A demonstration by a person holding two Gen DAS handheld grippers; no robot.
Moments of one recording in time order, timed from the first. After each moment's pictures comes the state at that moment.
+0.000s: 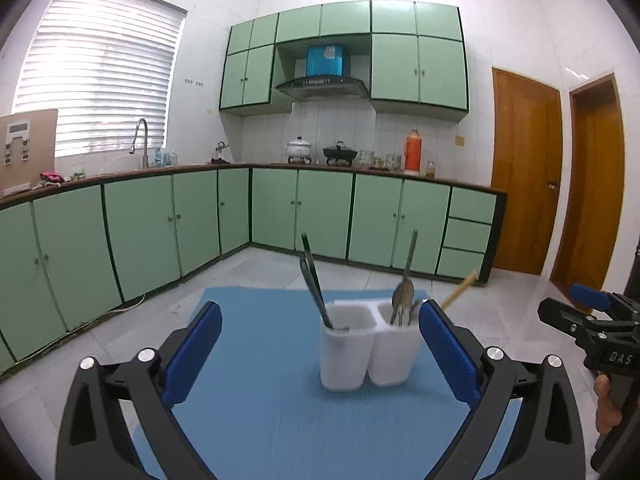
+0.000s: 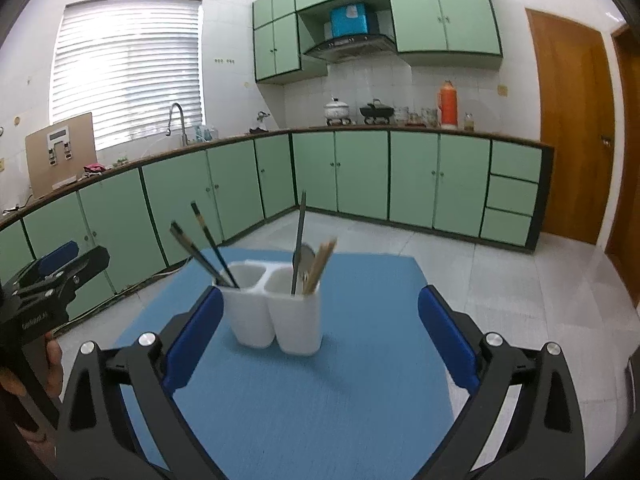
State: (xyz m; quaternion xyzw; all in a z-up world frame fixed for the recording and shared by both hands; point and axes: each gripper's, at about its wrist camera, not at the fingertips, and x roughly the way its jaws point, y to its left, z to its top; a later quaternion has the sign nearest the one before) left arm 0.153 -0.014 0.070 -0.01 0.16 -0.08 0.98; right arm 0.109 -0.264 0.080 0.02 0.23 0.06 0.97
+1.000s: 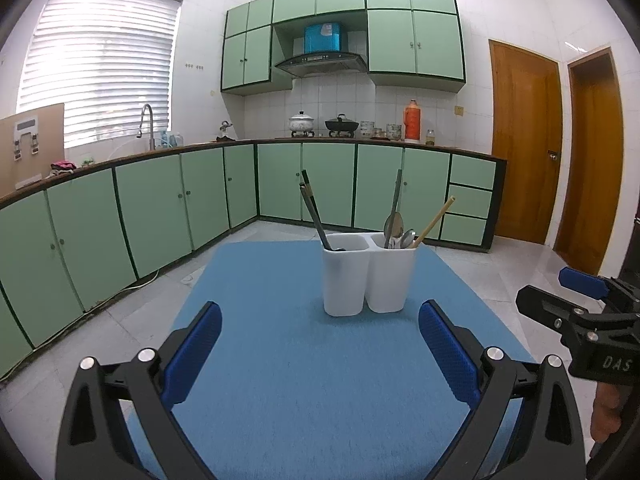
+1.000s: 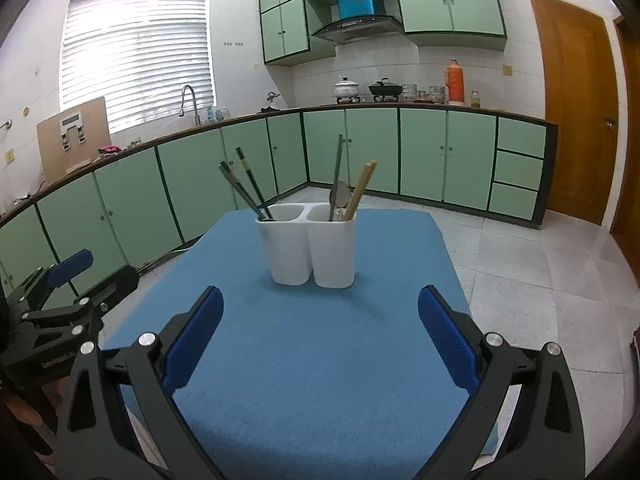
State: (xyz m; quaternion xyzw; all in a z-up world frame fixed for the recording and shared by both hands) left arm 0.076 -0.017 0.041 0.01 0.20 -0.07 0.98; right arm 0.037 -0.227 0.056 0.02 0.25 0.08 0.96
